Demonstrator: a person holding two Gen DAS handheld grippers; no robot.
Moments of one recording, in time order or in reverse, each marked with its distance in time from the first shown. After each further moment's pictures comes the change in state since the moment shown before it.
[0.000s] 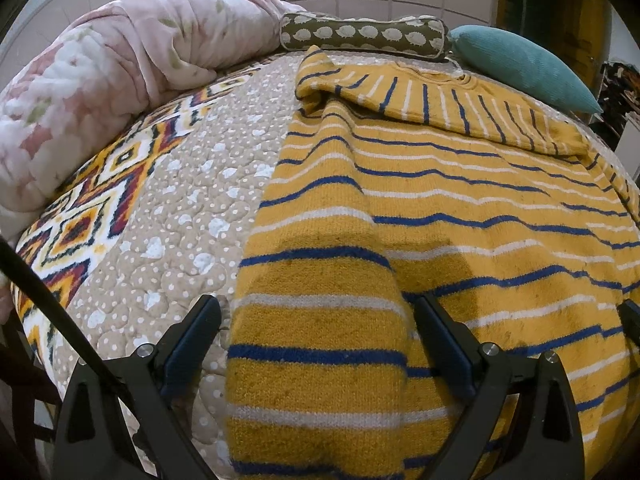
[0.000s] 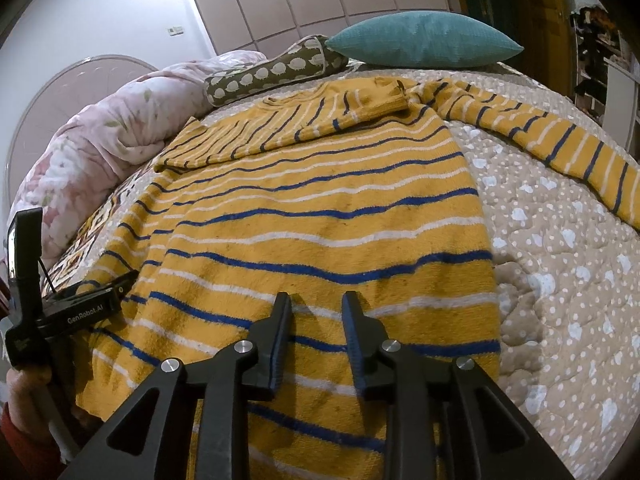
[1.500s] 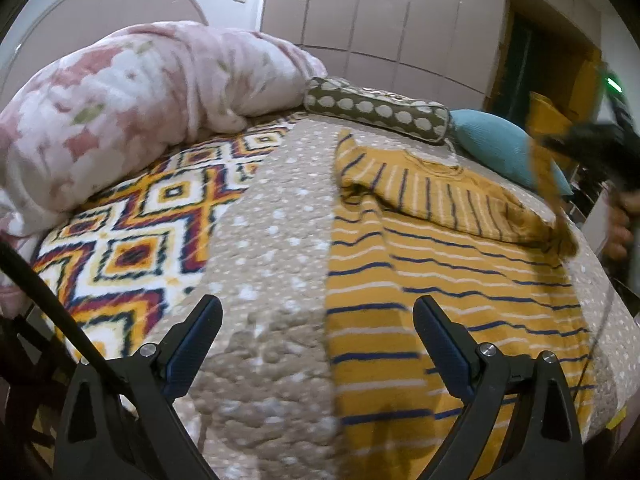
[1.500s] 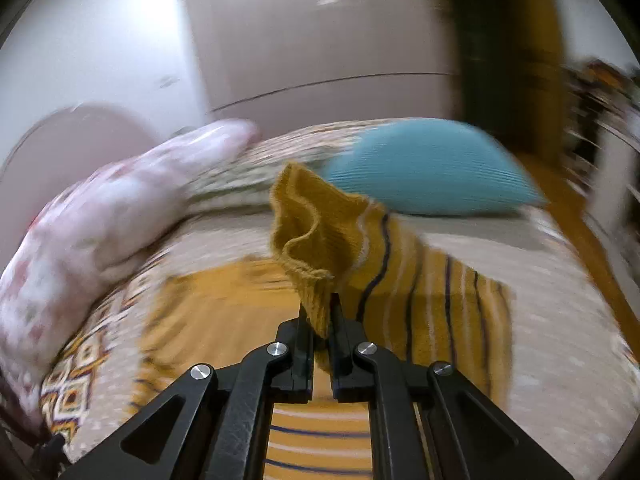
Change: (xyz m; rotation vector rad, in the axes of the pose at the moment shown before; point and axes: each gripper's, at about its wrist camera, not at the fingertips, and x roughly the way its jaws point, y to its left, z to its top) left arm -0.078 0.075 0.006 -0.155 -0.182 -0.103; right arm 0.042 0.070 0.250 -0.135 -0.152 -0.008
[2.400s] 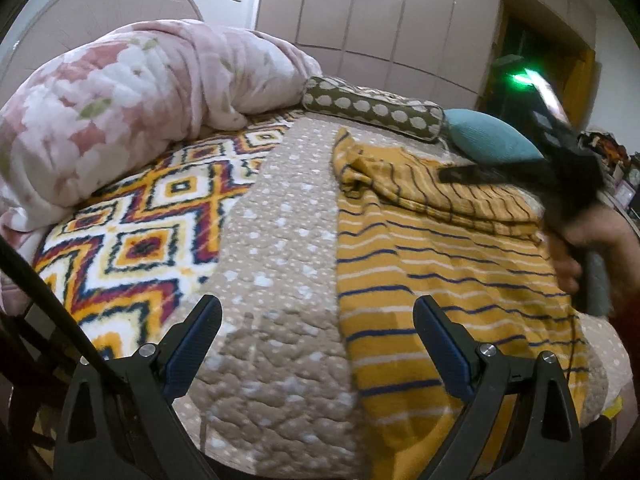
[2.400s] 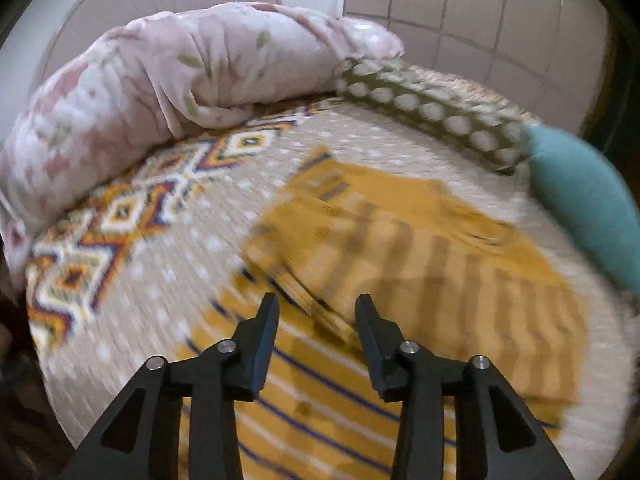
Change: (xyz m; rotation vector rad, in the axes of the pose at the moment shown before) left arm -0.016 0.007 -0.008 0.013 0.013 -0.042; right arm 0.046 0.137 -0.079 -0.429 0.239 0.038
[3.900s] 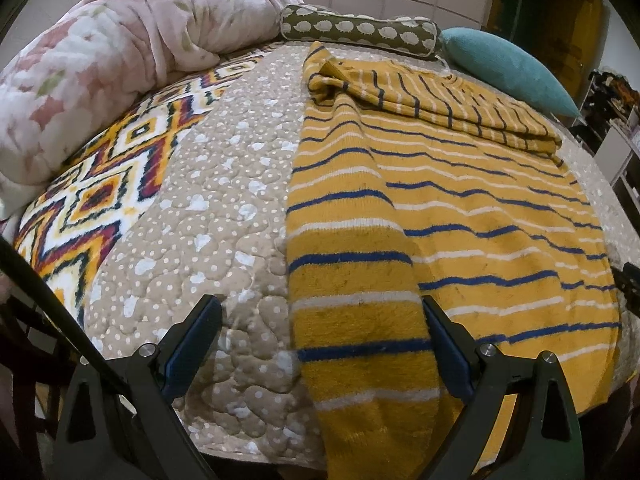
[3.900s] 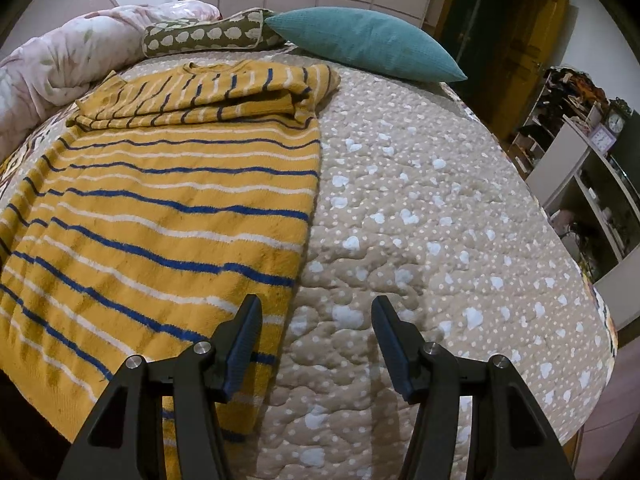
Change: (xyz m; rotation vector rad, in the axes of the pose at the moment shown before) left arm 0.055 -0.048 -0.035 0.091 0.227 0.082; right arm -0.099 -0.124 -0.248 0.384 0.135 -0.330
